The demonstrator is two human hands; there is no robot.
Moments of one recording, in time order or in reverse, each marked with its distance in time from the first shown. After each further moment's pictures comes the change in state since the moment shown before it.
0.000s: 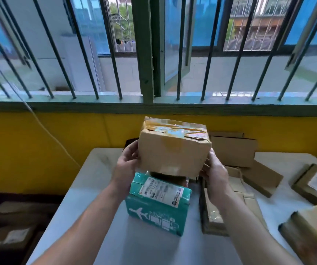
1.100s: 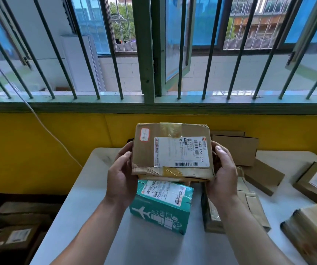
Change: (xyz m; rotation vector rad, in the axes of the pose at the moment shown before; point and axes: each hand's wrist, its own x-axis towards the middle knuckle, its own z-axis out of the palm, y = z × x) left_hand -0.029 -0.001 -0.001 -0.367 -0.080 0.106; right_hand -0.035 -0.019 0.012 0.340 -0.012 -0.231
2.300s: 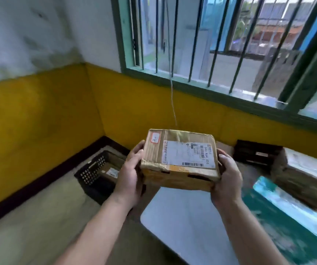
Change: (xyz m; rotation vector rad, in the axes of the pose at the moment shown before) left_hand -0.200 0.177 -0.220 0.113 0.479 0.263; right_hand -0.176 0.168 0.229 -0.099 -0.304 0.356
